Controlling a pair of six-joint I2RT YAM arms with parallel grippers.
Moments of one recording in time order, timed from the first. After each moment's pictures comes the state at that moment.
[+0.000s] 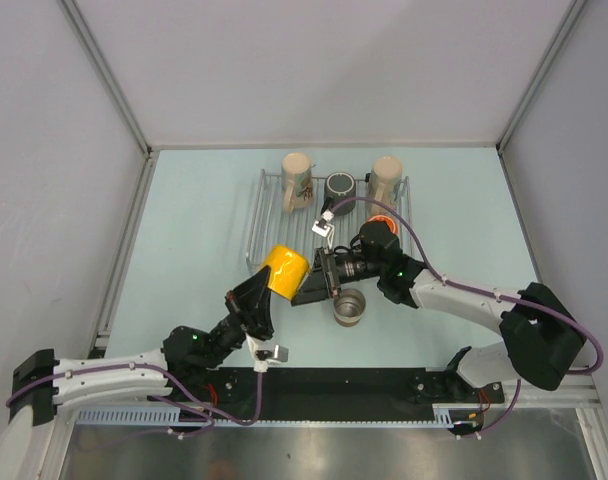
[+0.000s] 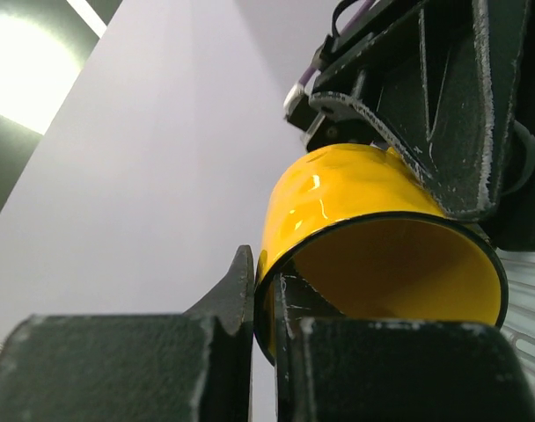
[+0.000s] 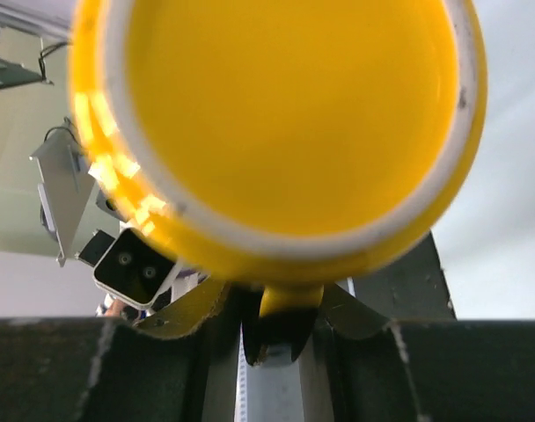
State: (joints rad) left arm -1.28 0.51 0.04 0.92 -0.31 1.48; right arm 0.82 1.37 0.76 0.45 -0.91 0.96
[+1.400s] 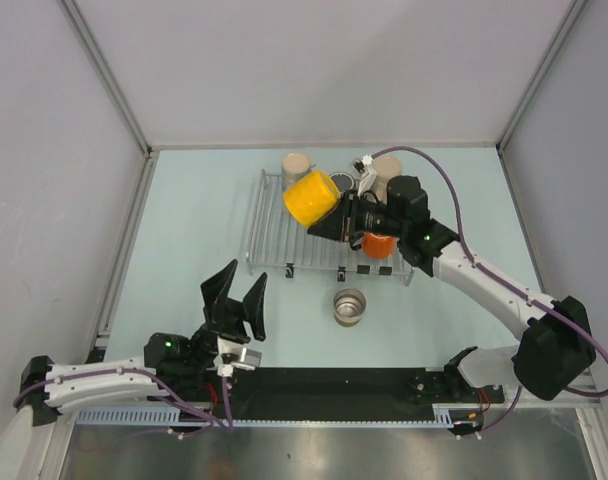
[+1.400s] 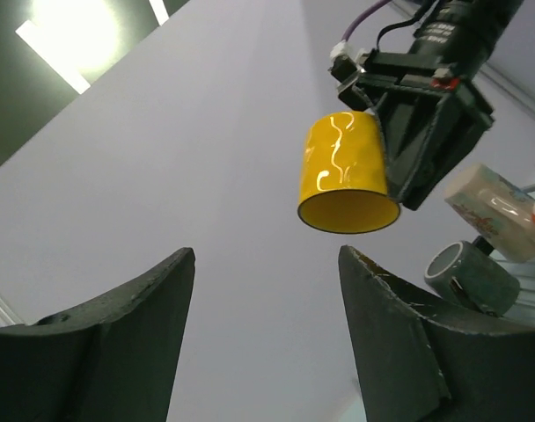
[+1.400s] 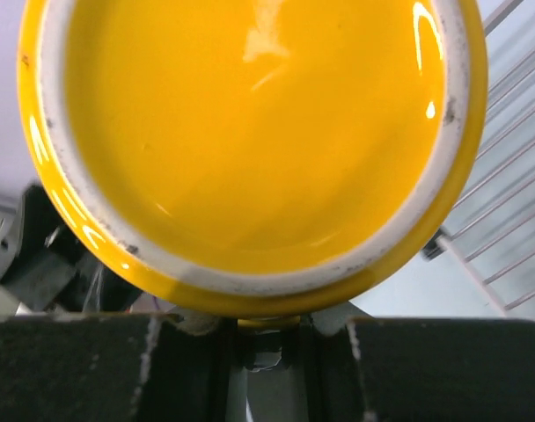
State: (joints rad) left arm -1.33 0.30 0.03 0.96 -0.33 1.38; right arm 0.62 1.29 1.00 0.11 -0.64 0.67
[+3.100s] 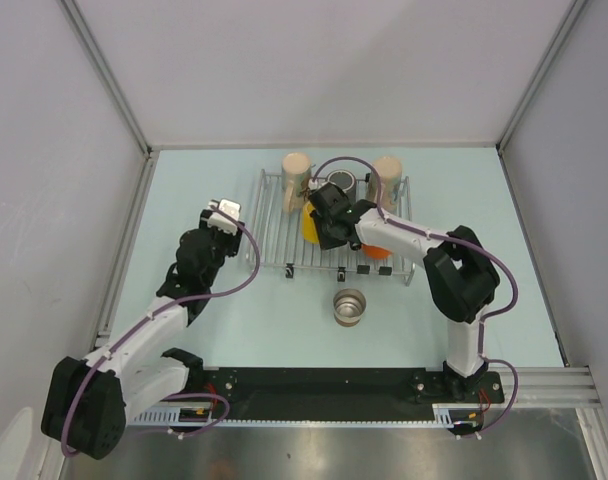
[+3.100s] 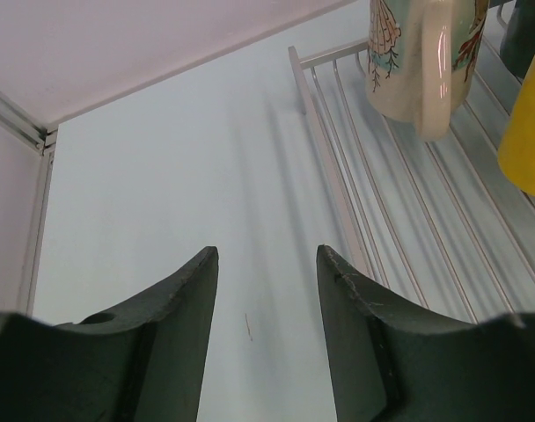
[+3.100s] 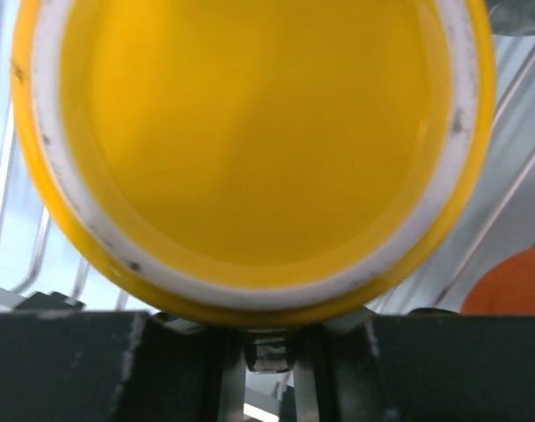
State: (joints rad) left arm -0.35 0.99 0.47 0.33 -0.17 0.23; right arm 0.72 1.92 1.45 -0.49 0.14 0.36
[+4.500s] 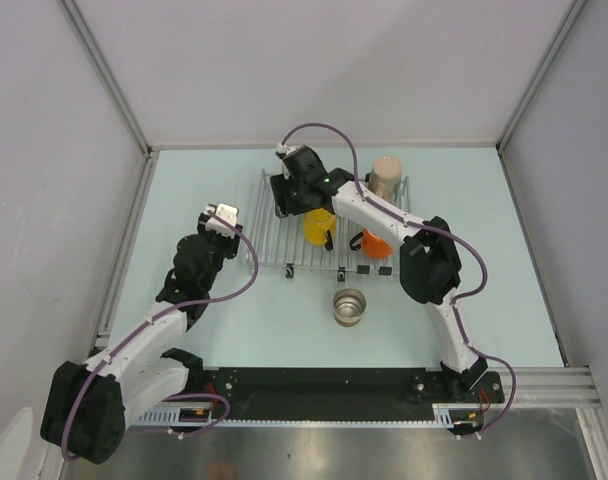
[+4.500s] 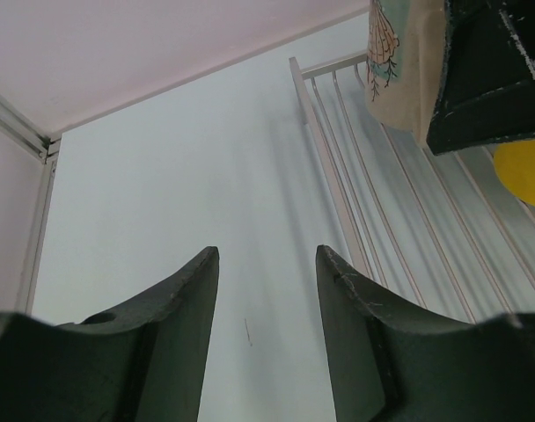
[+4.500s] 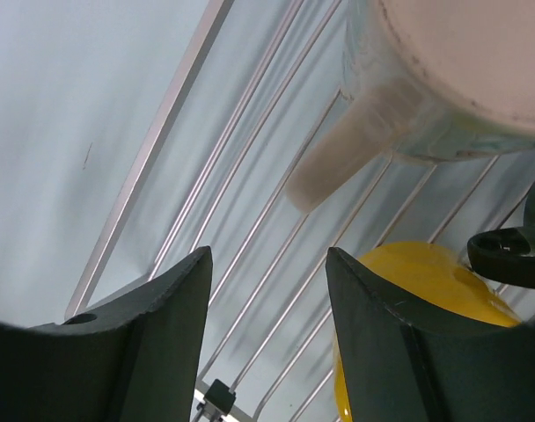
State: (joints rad) left arm -0.34 0.96 0.42 0.39 -0.15 0.24; right arm 0.74 2.18 1.99 -0.58 -0.01 0.34
